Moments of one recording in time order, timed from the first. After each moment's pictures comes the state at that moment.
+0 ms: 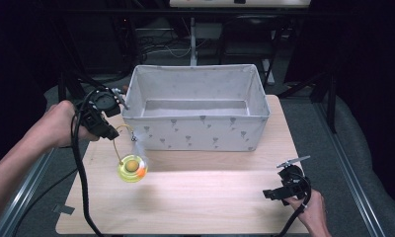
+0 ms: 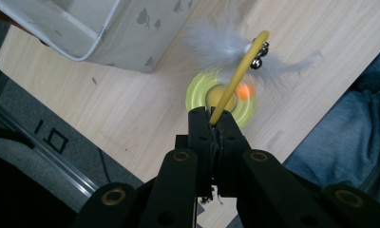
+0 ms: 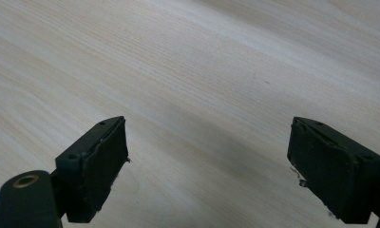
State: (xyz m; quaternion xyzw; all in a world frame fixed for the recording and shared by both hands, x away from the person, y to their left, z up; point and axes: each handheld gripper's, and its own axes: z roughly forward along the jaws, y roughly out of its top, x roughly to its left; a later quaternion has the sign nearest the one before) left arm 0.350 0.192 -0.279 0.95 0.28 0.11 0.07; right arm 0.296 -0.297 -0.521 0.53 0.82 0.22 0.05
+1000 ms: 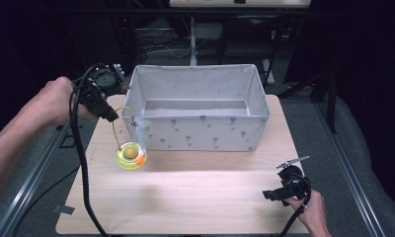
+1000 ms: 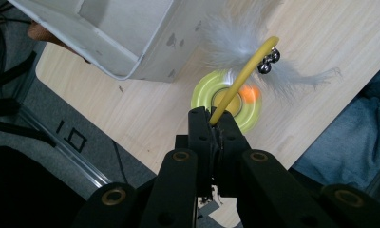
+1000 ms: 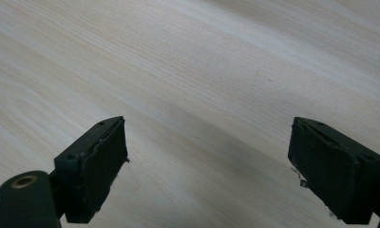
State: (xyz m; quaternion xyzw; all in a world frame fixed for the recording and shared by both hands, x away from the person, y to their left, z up) left arm 0.366 0.182 -0.237 0.95 0.27 0.13 0.06; right arm 0.296 -0.296 -0.523 0.52 0.82 0.22 0.05
